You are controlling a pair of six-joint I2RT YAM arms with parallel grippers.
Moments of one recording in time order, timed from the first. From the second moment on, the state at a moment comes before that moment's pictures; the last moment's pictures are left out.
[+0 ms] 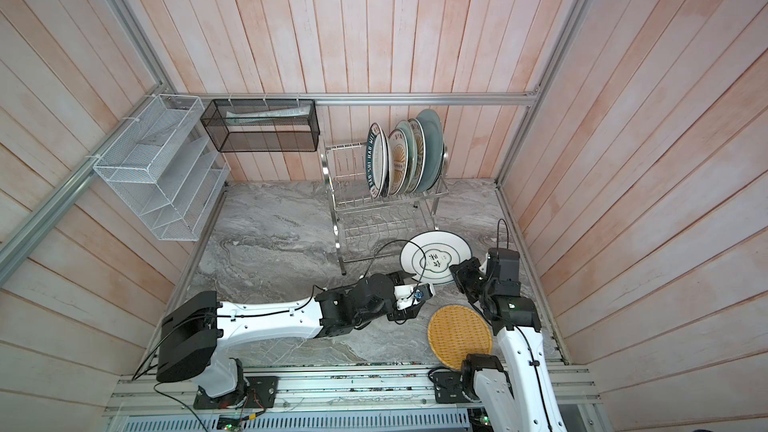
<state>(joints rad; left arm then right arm) -1.24 1.69 1.13 0.14 -0.19 0.48 -0.03 0.72 0.70 -0.68 -0.36 1.07</state>
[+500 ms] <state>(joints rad) -1.29 1.85 1.27 0.20 -0.34 0.64 0.00 0.69 0.70 -0.69 -0.35 1.09</state>
